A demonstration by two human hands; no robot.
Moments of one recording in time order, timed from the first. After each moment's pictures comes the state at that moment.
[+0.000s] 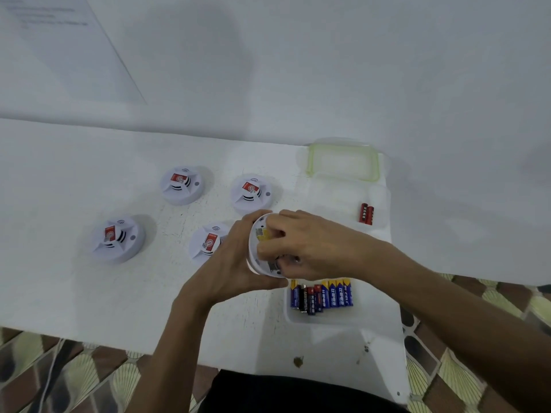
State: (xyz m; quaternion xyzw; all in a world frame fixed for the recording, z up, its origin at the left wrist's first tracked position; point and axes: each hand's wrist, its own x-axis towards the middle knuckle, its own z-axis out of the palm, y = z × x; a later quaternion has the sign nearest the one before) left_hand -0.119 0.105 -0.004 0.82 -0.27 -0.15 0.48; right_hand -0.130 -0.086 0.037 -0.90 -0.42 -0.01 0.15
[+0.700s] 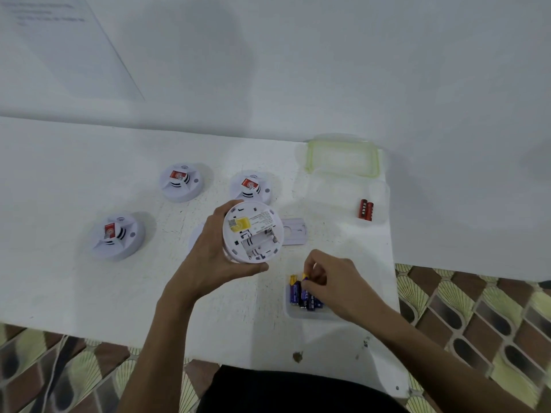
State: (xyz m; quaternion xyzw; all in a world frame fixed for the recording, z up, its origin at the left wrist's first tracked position) left_hand -0.114 0.130 -0.010 0.85 -0.21 -0.10 0.47; right_hand -0.201 -0.102 -0.029 -0.89 0.05 0.16 0.43
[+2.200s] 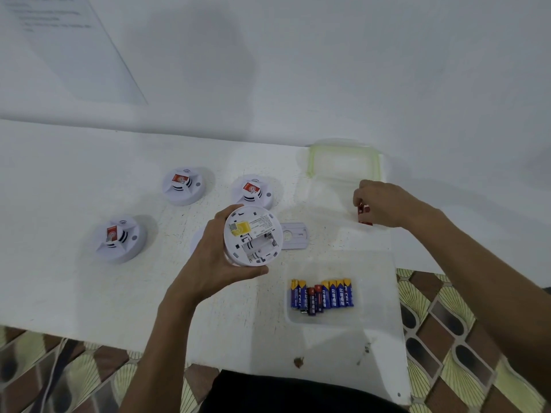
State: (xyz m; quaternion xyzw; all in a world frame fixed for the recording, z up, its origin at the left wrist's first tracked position) left_hand -0.112 0.132 -0.016 0.86 -0.20 -0.09 0.47; right_hand -0.073 -0.232 -0.025 -0.99 -0.07 0.14 0.03
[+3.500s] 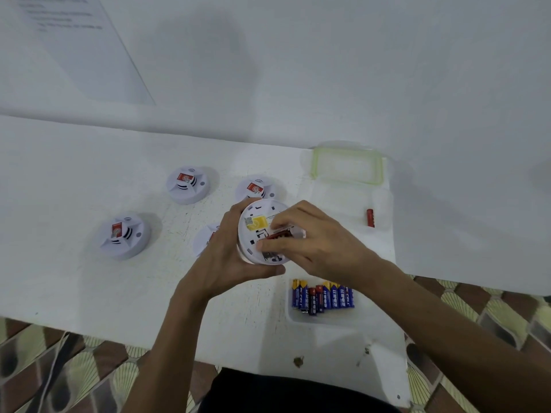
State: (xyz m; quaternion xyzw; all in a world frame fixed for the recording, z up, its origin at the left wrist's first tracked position) left_hand -0.111 0.113 -0.010 0.82 -0.25 -0.07 0.51; right_hand -0.144 -0.092 0.023 -0.89 -0.38 -0.19 0.18
